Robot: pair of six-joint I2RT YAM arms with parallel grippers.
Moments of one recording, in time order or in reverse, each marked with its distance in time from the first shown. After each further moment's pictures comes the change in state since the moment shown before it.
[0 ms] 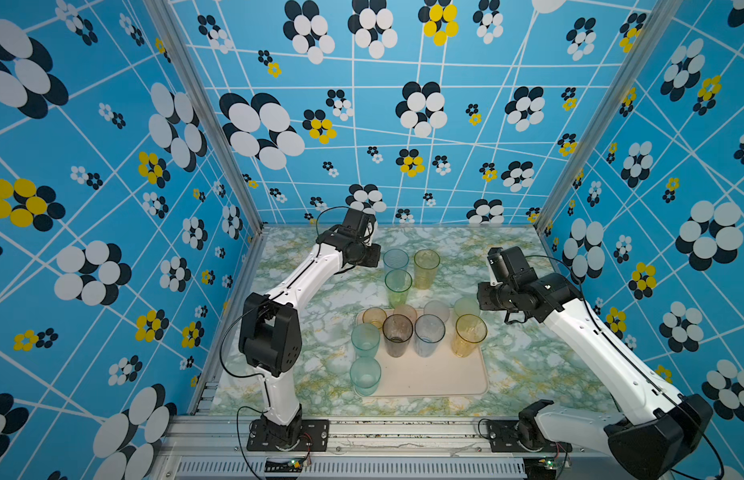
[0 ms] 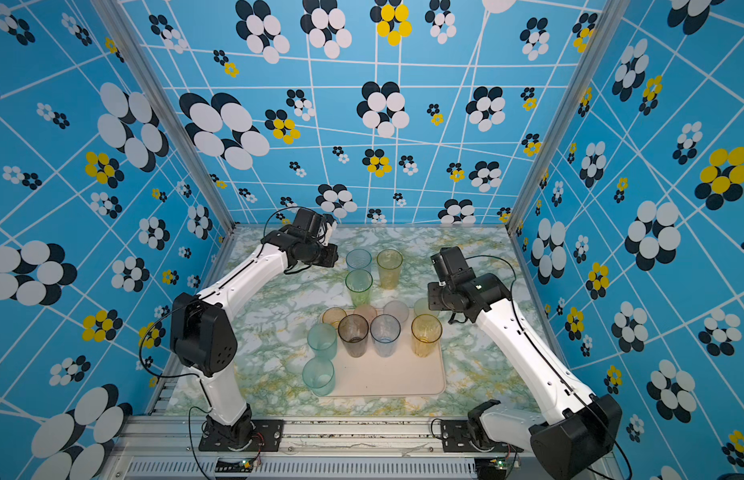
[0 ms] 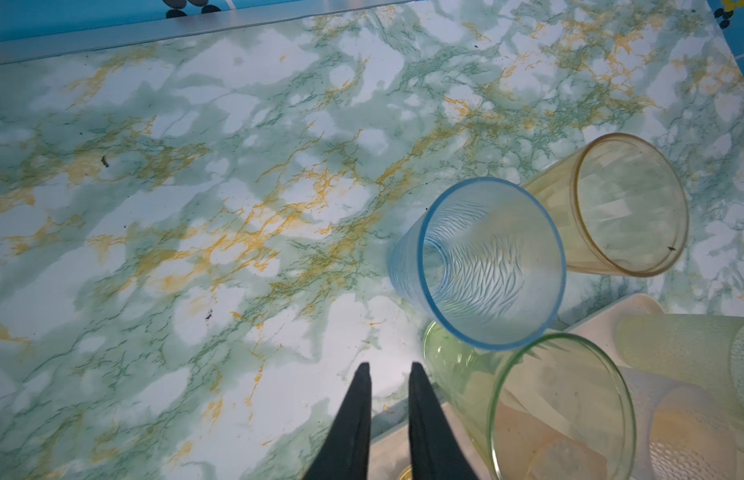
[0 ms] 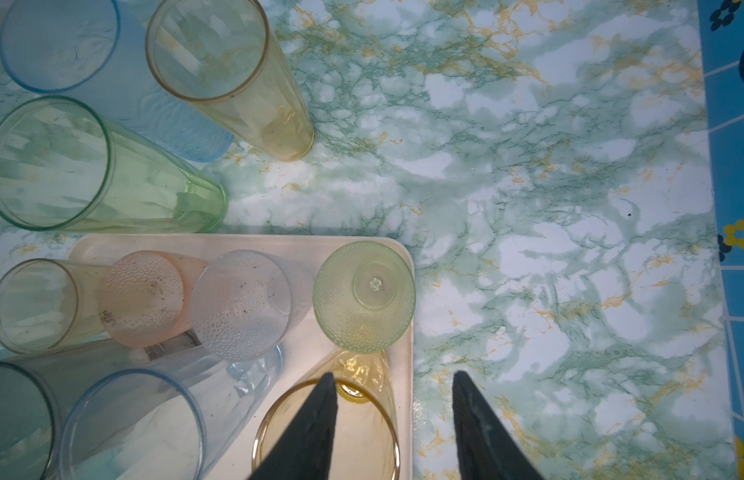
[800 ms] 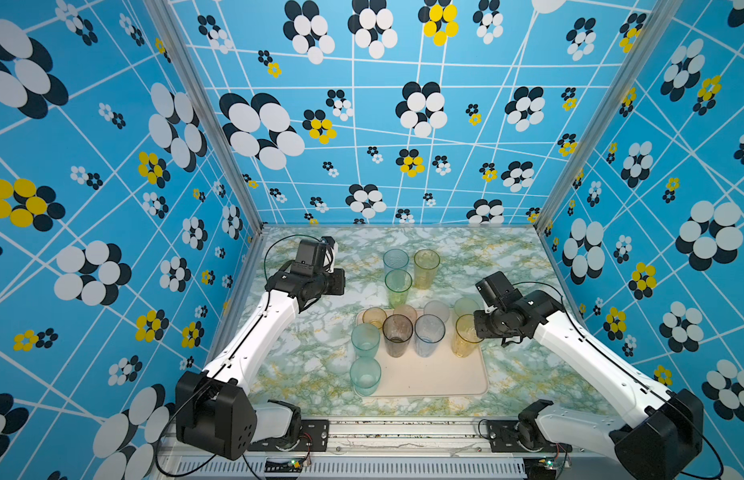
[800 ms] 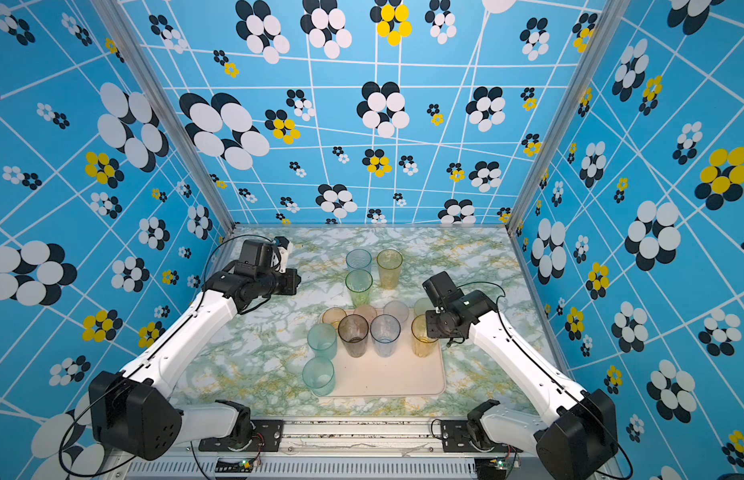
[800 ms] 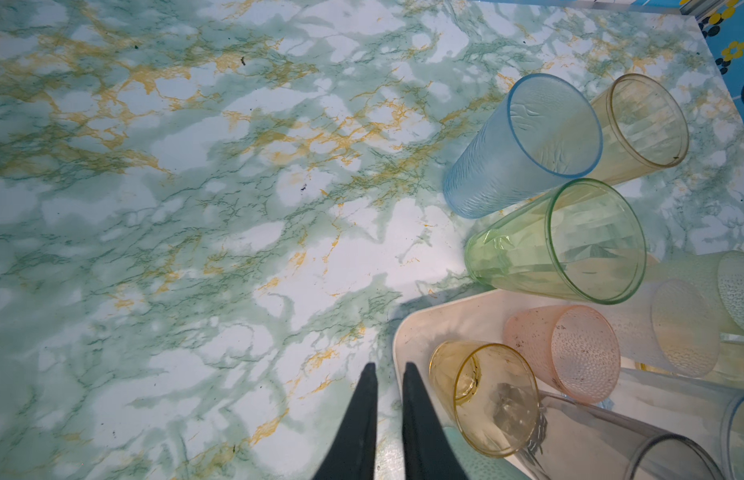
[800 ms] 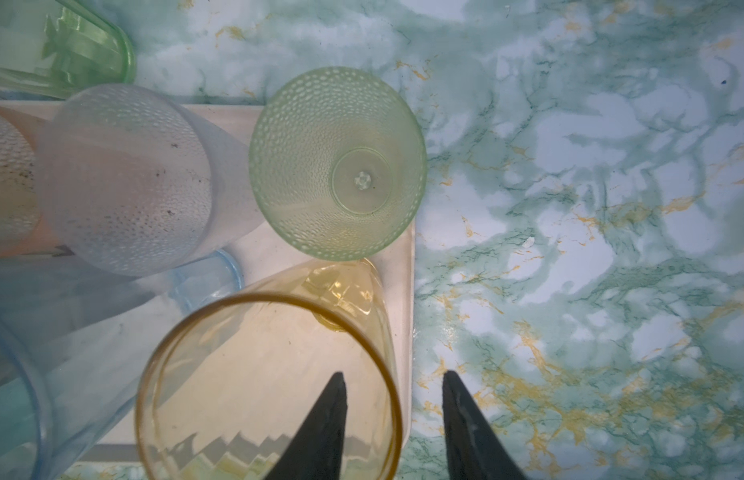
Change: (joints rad) left arm 0.127 -0.540 -0.516 0.063 0.003 -0.039; right arm 0.064 -0.043 -0.208 -0.051 -0.023 0.090
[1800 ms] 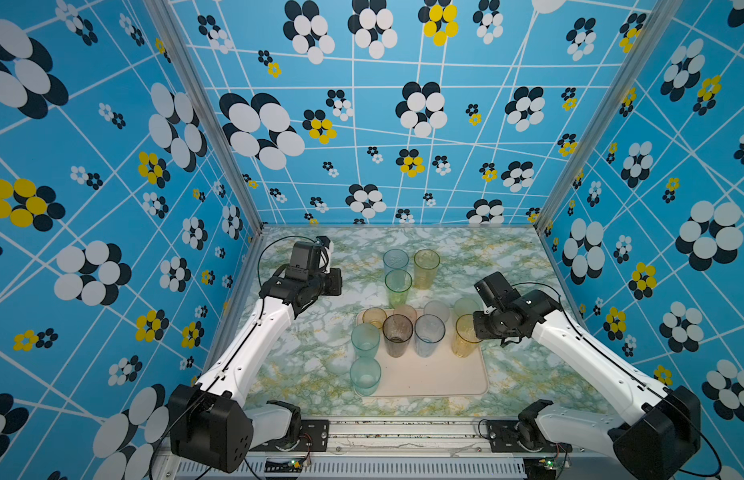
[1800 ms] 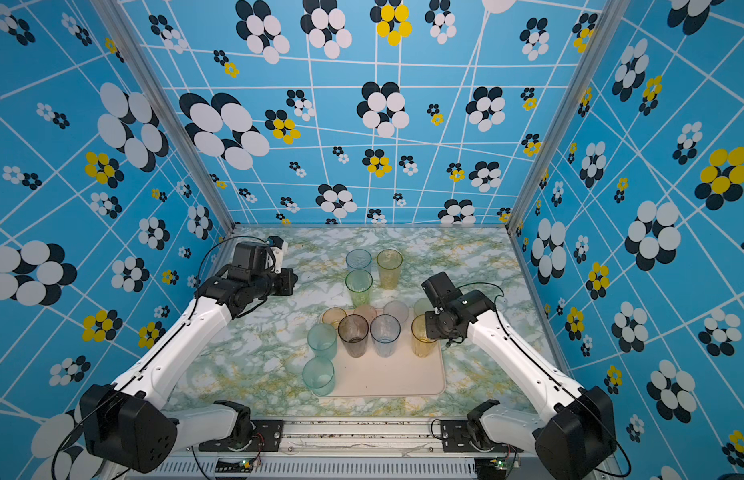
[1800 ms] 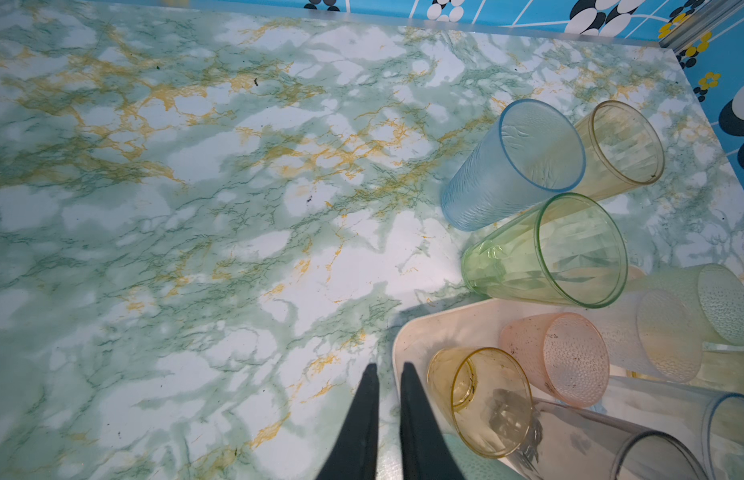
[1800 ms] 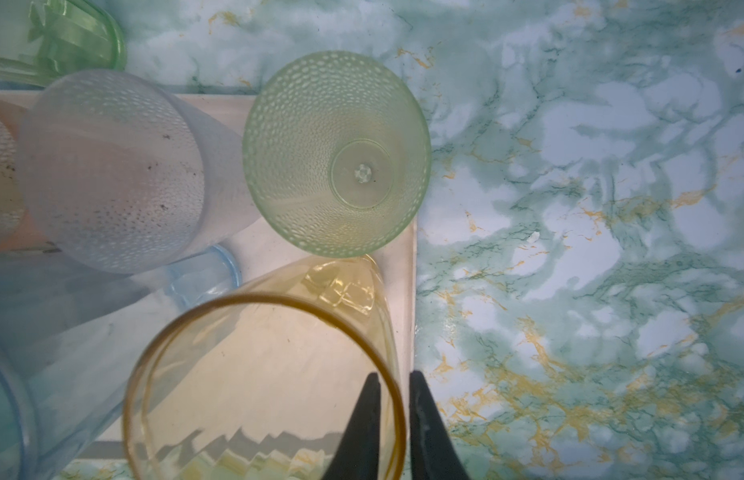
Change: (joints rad) left arm 0.024 -0.082 -0.061 0.042 0.004 -0.018; right arm 0.000 0.016 -0.024 0.003 -0.021 0.005
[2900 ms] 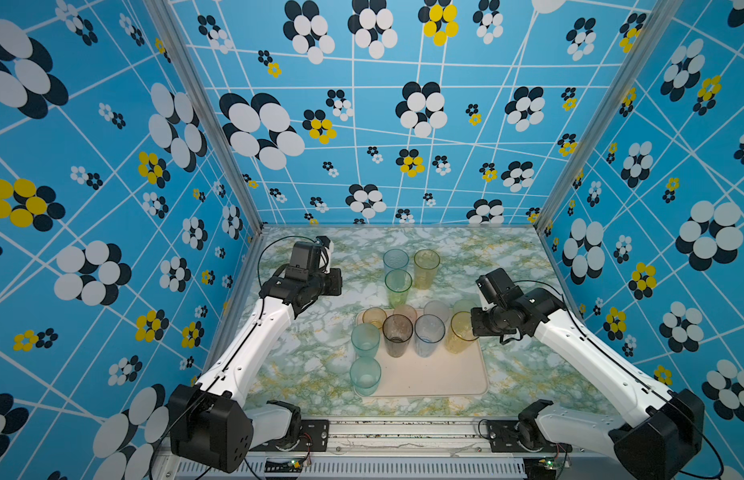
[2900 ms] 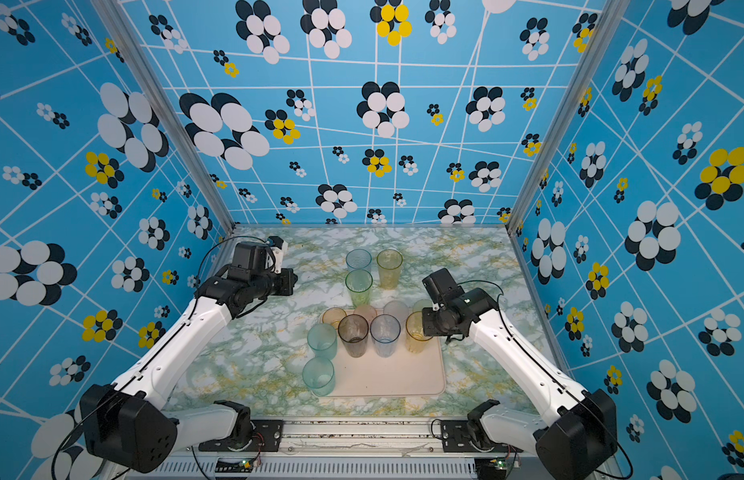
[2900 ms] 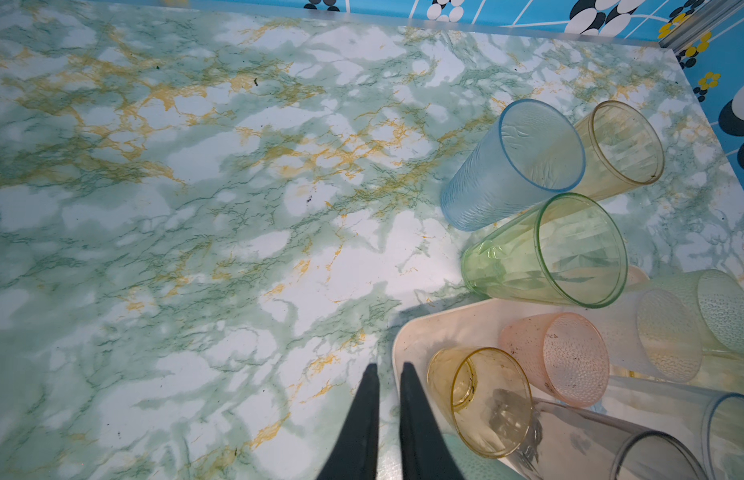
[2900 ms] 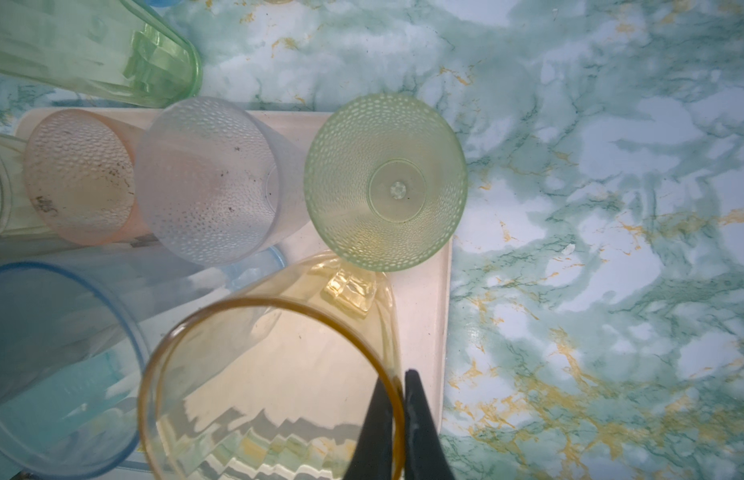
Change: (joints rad) left arm 0.000 0.000 0.000 0.000 0.000 0.000; right arm 0.000 -0.004 0.037 0.011 -0.076 0.000
